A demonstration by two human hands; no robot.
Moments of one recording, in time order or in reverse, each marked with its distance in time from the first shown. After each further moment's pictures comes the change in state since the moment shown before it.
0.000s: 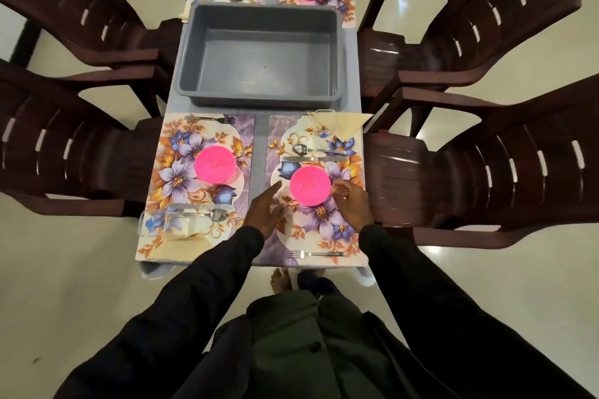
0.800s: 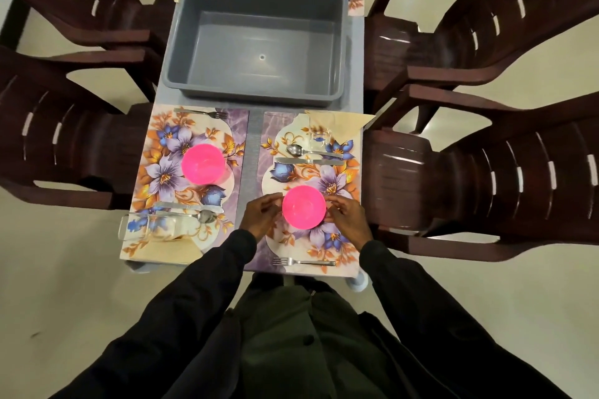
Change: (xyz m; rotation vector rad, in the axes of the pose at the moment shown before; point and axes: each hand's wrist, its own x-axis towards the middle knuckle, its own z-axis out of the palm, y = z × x) left_hand 0.023 0.005 0.021 -0.541 0.006 -0.324; right_hand 0.004 0.014 -0.013 0.118 -0.203 0.066
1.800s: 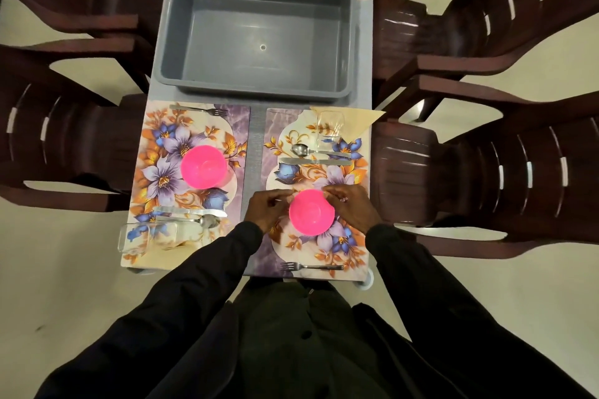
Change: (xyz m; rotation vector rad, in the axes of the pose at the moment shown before) left_hand 0.031 0.011 -0.009 0.227 -0.040 0.127; right_hand 0.048 -0.015 -0.005 -0.296 -0.113 -0.181
